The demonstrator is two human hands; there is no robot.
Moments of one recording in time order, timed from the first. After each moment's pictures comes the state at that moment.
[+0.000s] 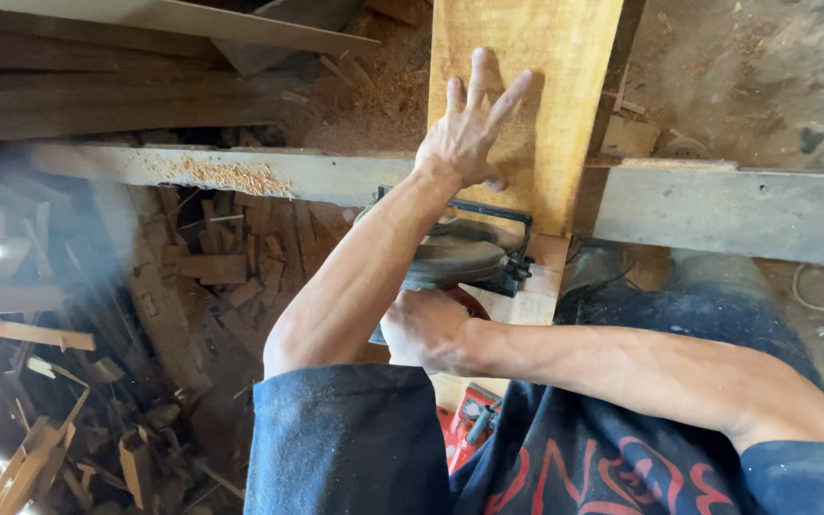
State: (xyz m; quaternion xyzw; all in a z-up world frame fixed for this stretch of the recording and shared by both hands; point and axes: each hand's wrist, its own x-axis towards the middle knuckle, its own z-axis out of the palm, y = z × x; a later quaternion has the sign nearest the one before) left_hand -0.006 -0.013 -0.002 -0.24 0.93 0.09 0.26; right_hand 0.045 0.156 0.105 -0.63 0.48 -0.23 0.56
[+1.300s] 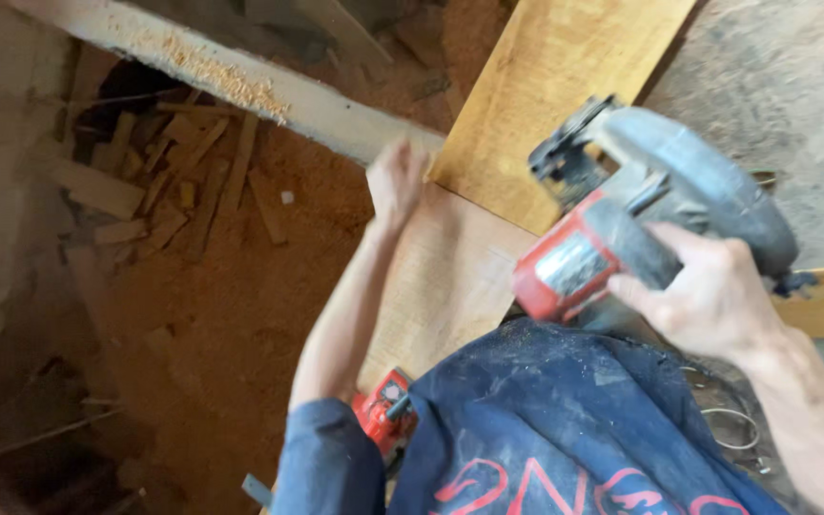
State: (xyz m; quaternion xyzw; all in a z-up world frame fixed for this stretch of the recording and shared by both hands) left_hand 0.149 0.054 -0.046 -0.58 0.70 0.22 -0.34; right_hand -0.149 0.273 0.193 -0.61 0.70 -0.23 0.30
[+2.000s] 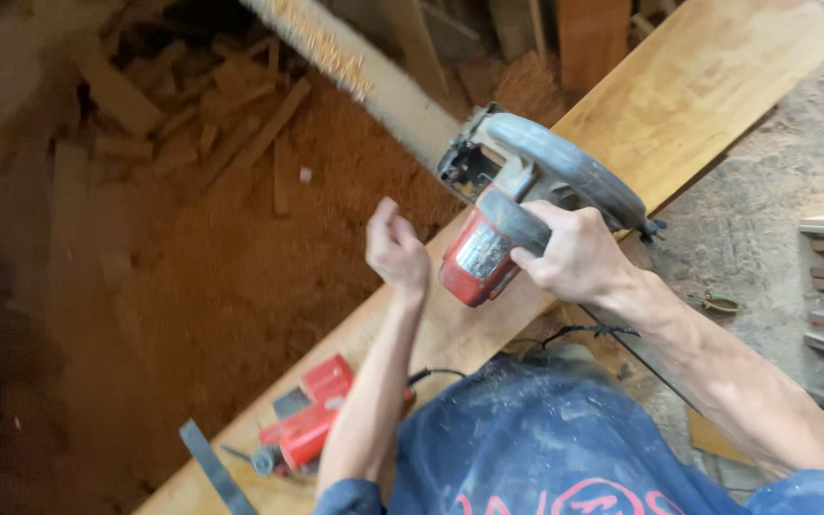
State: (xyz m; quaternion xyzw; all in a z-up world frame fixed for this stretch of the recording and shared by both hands) left_hand 0.188 0.185 -0.011 -0.69 0.39 0.10 -0.61; right_hand -0.033 0.176 0.169 -0.81 0.45 -0.25 0.28
